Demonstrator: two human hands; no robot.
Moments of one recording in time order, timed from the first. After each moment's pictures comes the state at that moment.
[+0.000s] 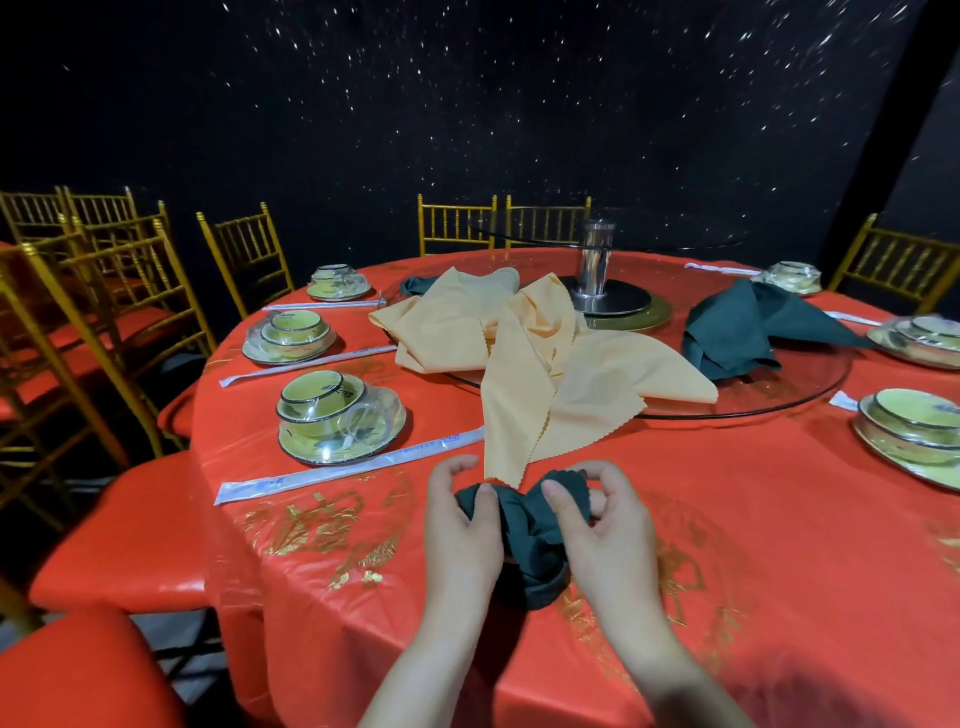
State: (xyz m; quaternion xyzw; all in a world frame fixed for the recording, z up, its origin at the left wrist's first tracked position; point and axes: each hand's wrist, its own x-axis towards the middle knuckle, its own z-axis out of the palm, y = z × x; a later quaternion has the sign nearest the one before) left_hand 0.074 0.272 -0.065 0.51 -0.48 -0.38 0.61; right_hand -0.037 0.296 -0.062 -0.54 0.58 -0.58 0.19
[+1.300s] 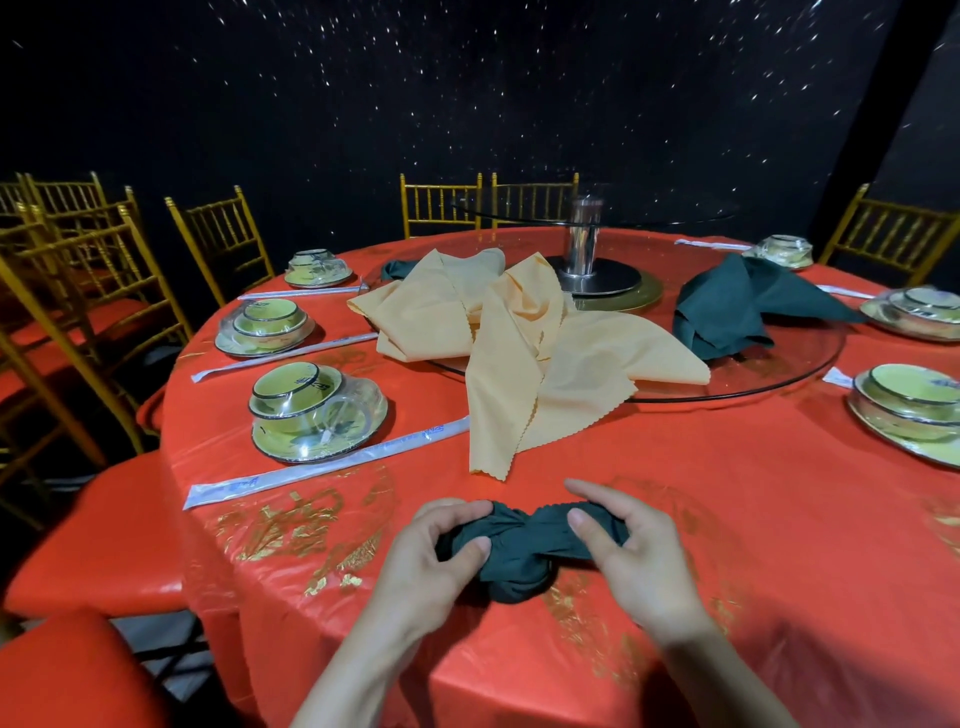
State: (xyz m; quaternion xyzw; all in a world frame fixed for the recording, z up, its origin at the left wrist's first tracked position) left_hand 0.111 0.267 -0.094 0.46 -0.64 -0.44 0.44; right_hand -0.078 0.294 -0.087 -0.54 0.58 -0.53 0.30
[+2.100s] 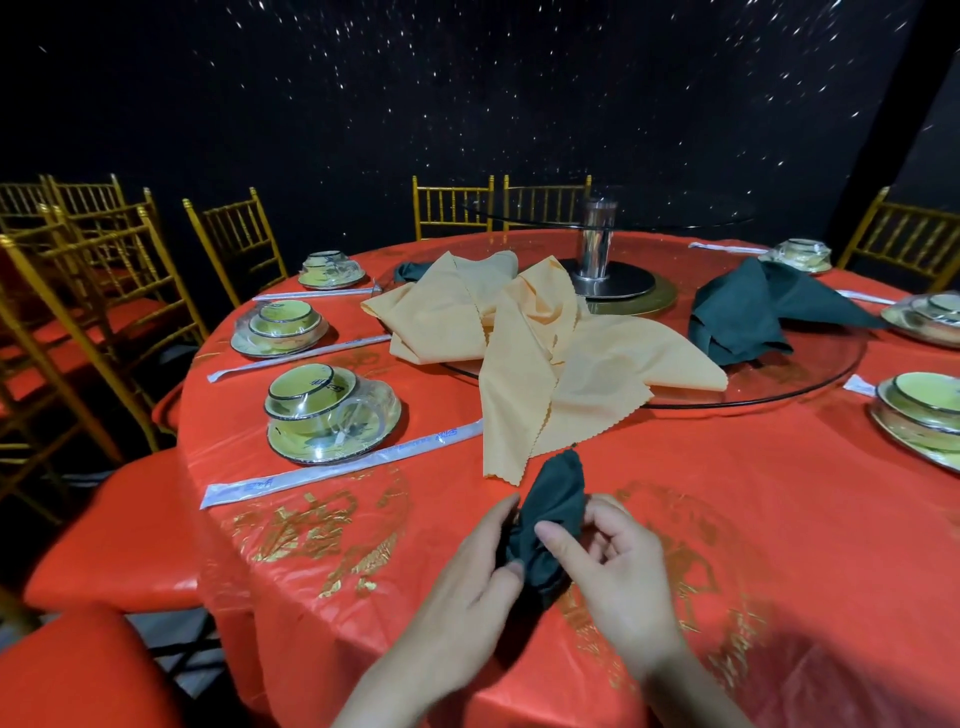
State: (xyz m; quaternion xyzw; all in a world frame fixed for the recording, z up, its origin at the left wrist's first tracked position) left_hand 0.103 0.282 -0.091 0.41 -0.77 -0.37 0.31; right_hand -0.046 0.297 -0.089 -0.57 0.52 -0.58 0.25
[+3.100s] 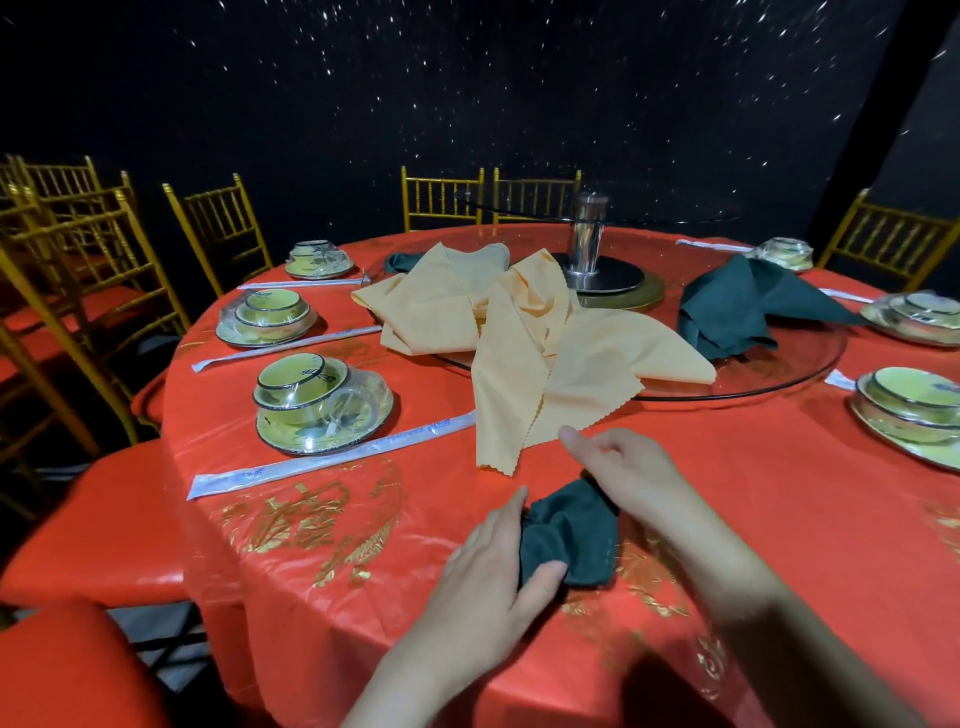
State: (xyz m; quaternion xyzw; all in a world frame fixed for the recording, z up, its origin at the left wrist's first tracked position) left_hand 0.089 0.276 -0.106 0.45 -0.83 -0.25 0.23; right_hand -0.085 0.255 -0.030 -0.56 0.70 -0.33 0.29
